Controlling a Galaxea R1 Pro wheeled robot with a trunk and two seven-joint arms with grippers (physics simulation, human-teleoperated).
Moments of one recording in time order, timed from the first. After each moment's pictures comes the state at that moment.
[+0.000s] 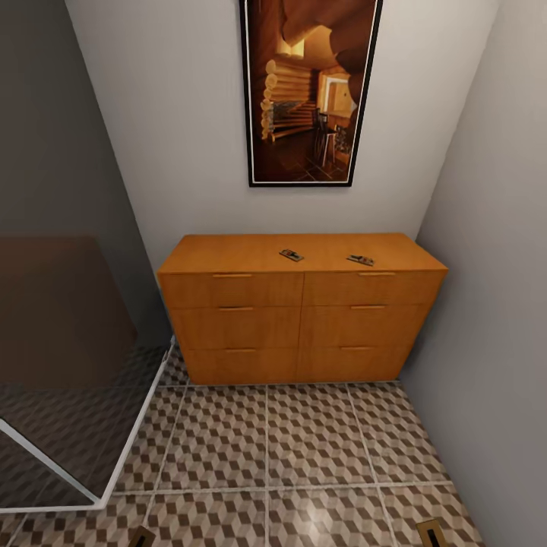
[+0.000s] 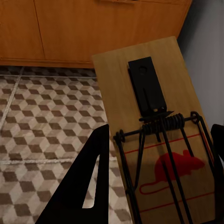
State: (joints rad) left arm -0.24 0.16 -0.20 0.07 0.17 -0.92 -0.19; right arm -0.12 -0.13 0.07 -0.21 -0.15 -1.04 0.01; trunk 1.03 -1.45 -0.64
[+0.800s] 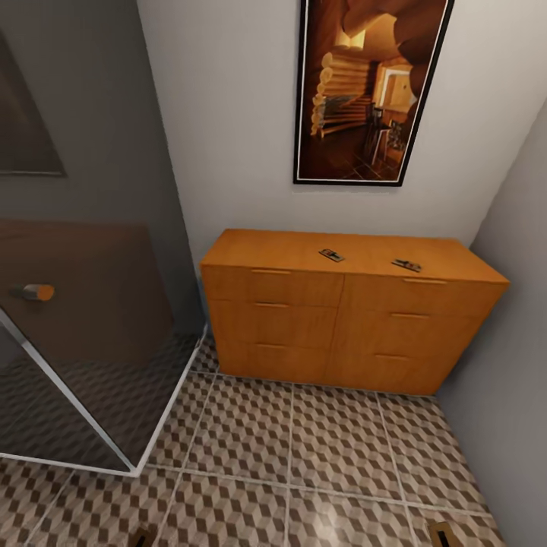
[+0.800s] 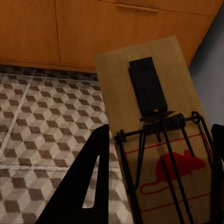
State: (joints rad) left arm -0.24 0.16 -0.20 0.07 0.17 -0.92 -0.20; right arm -0.12 -0.13 0.07 -0.21 -0.16 -1.04 -0.07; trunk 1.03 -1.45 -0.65
